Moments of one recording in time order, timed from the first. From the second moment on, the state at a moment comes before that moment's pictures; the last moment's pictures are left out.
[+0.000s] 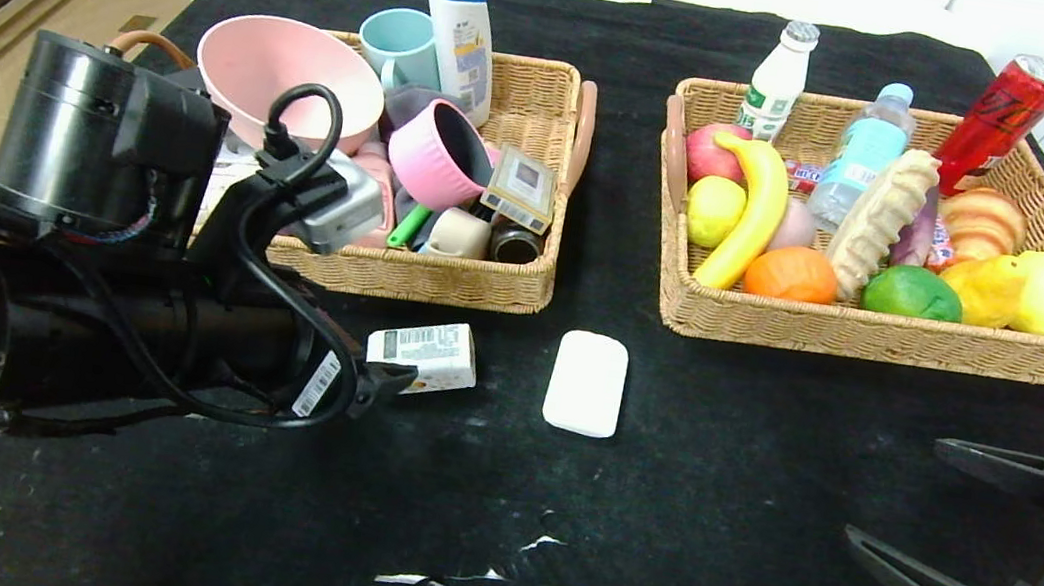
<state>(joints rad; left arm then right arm) -0.54 1.48 -1.07 0.10 0.23 0.25 0.36 1.16 -0.49 -0.40 0.22 -0.31</state>
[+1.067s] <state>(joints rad) -0.50 1.70 -1.43 0.39 0.11 0.38 0.36 1.16 -0.48 -0.40 0.22 -0.32</state>
